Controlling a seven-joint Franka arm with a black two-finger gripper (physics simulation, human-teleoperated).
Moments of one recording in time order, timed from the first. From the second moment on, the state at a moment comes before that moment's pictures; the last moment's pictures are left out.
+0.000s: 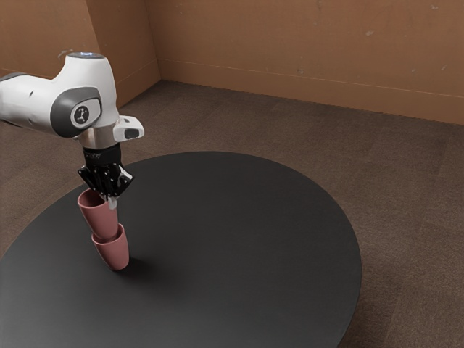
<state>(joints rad) 0.01 -0.09 0.08 -2.12 0.08 1.90 -0.13</state>
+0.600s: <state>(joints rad) 0.02 -0.03 0.09 -2.12 0.08 1.94 -0.15</state>
